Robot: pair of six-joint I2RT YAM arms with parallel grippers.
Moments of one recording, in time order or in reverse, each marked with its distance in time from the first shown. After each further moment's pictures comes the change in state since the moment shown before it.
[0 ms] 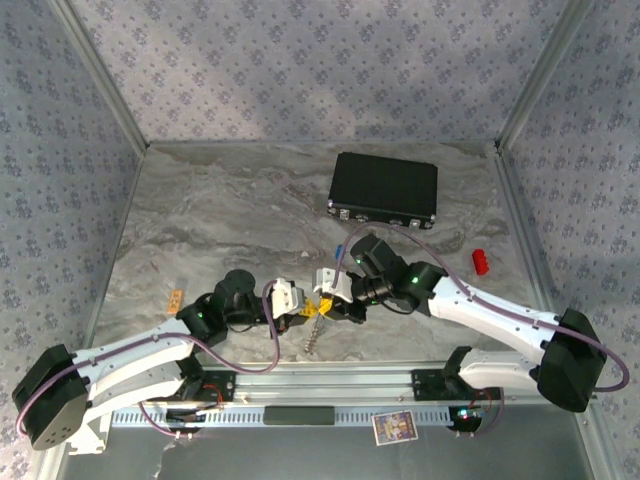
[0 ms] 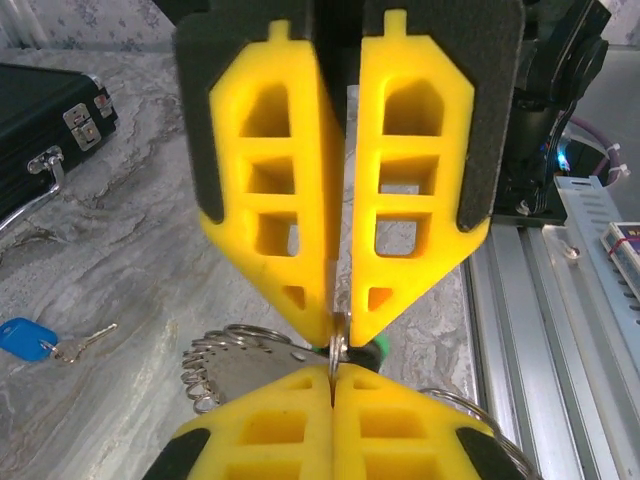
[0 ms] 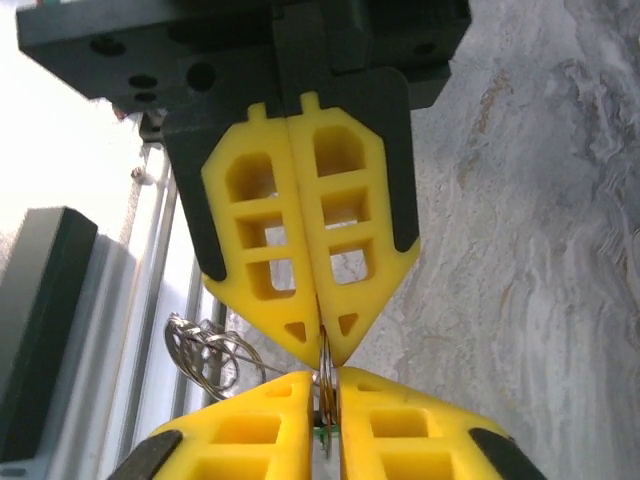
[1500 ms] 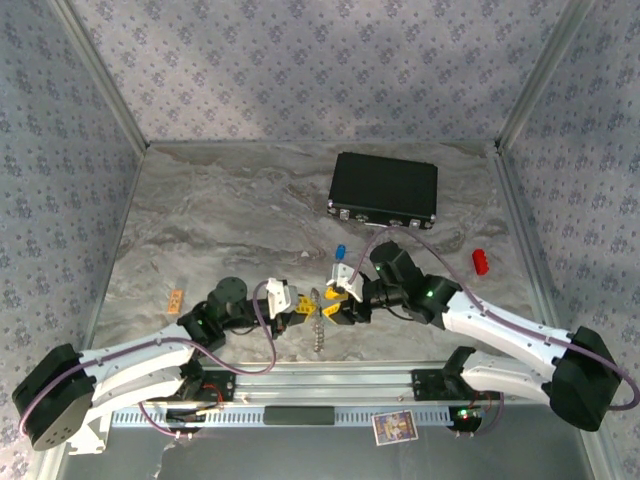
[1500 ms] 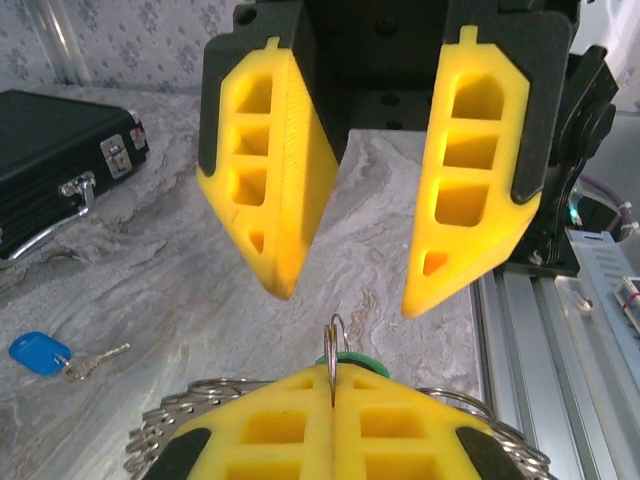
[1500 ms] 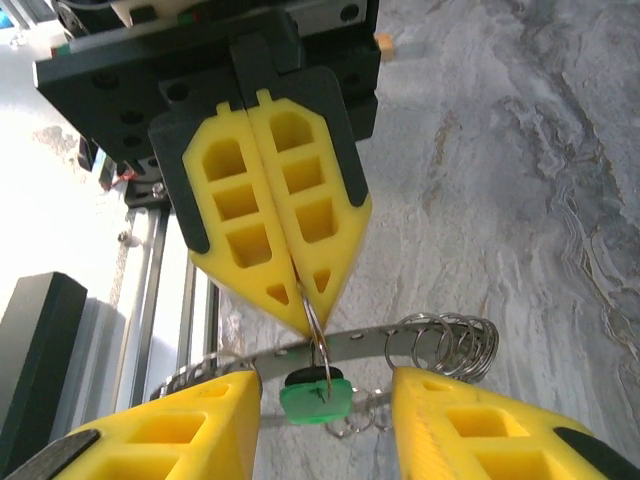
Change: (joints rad) left arm 0.006 -0.001 -0.111 0.263 -0.023 -0.124; right arm -0.052 -0.127 -0.187 0.257 -0.034 0.174
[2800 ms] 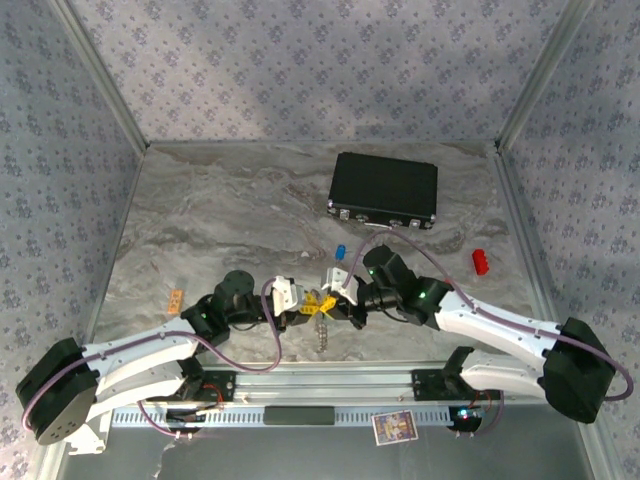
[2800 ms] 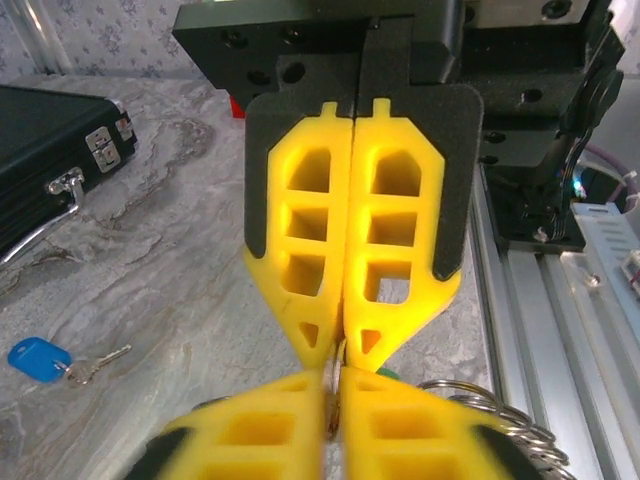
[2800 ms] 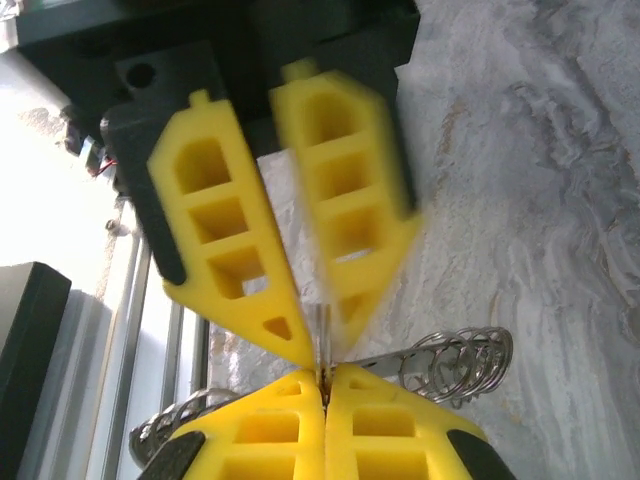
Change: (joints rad) left arm 0.003 0.049 0.074 -0.106 0.007 0.085; right arm 0.032 0.051 -0.010 0.023 0.031 -0.016
